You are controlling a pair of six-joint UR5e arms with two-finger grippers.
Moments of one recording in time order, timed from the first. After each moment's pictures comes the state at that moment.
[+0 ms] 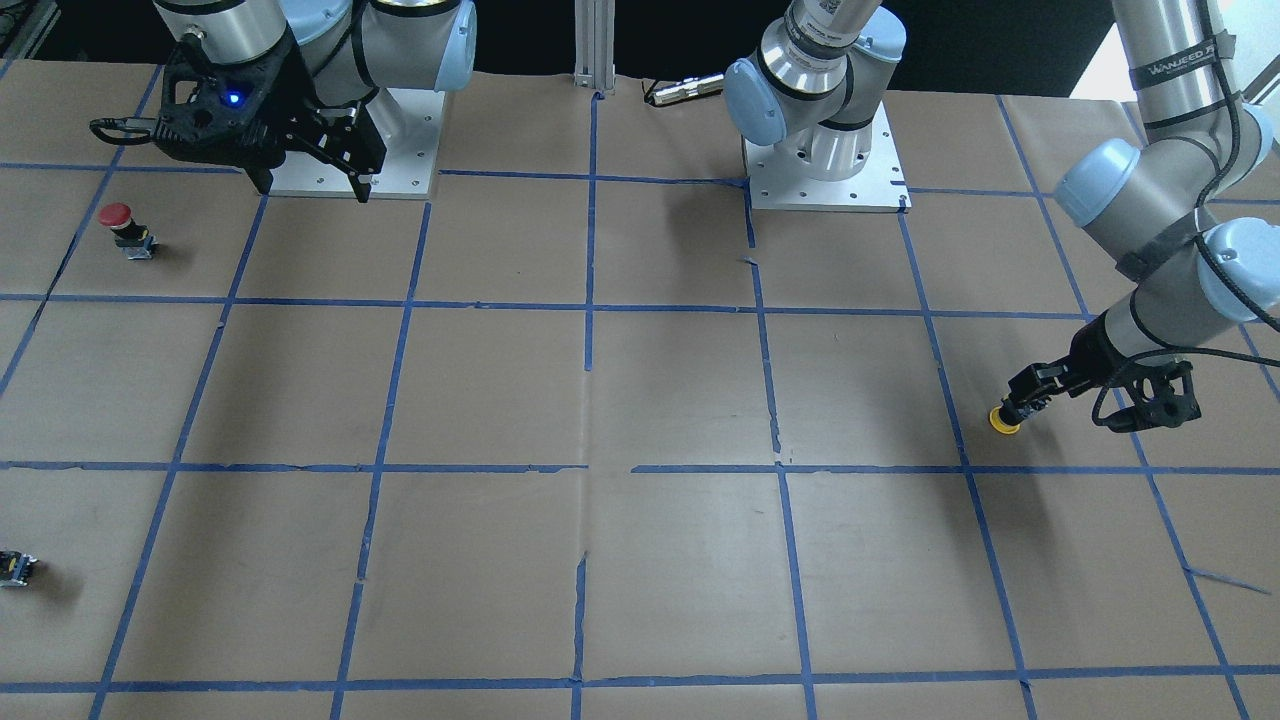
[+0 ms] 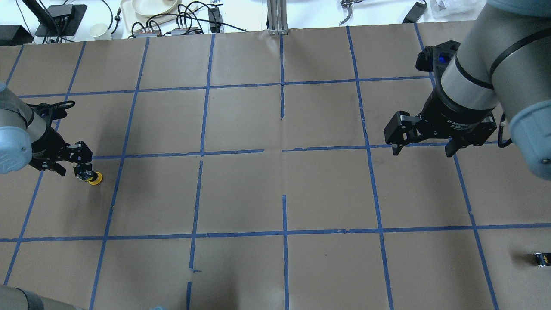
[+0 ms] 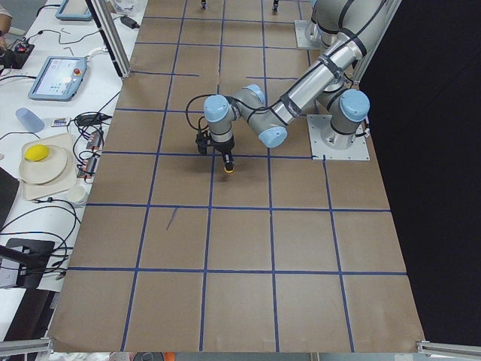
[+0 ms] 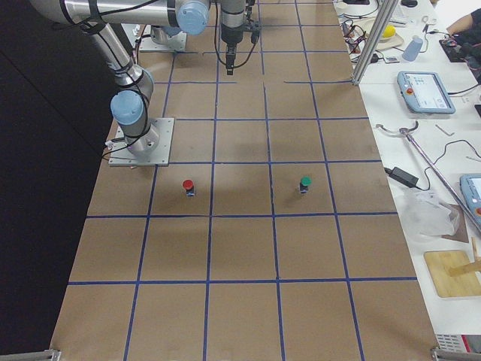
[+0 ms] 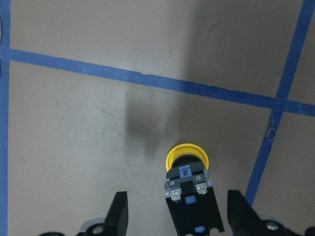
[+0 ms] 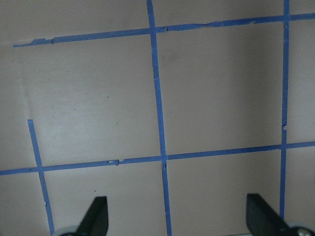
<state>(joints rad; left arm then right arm) -1.00 -1.85 -1.94 -1.01 1.65 0.38 1.54 -1.78 1.82 -1.57 -1.58 0.05</state>
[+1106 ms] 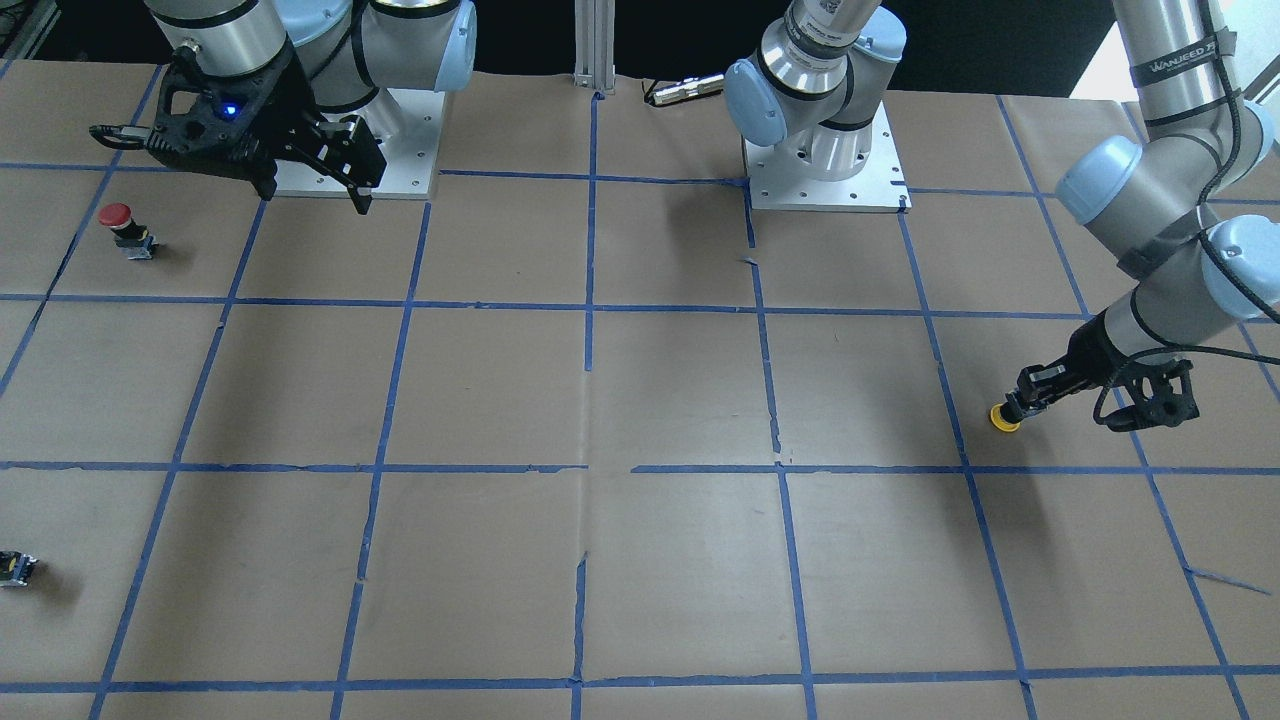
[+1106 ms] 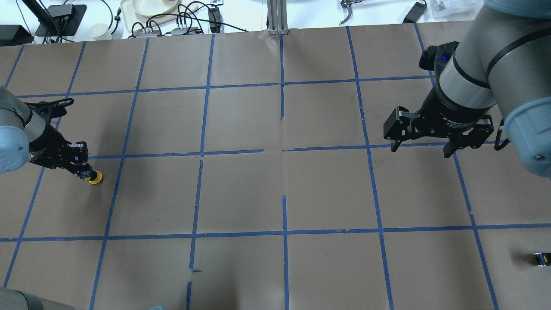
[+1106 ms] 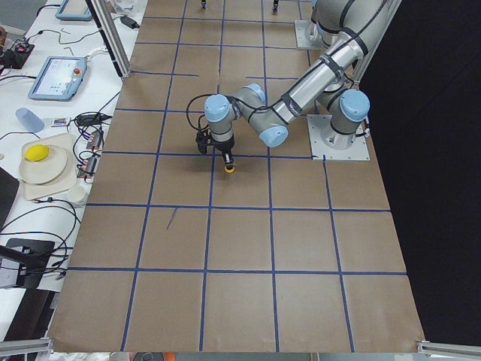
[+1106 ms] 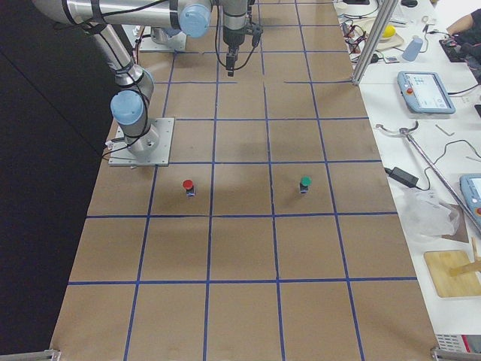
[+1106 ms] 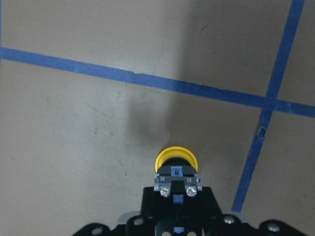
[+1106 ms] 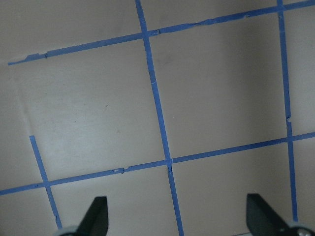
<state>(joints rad) -1.00 -1.83 -1.93 -1.02 1.59 0.38 1.54 -1.77 1.82 -1.60 -1.57 0.16</state>
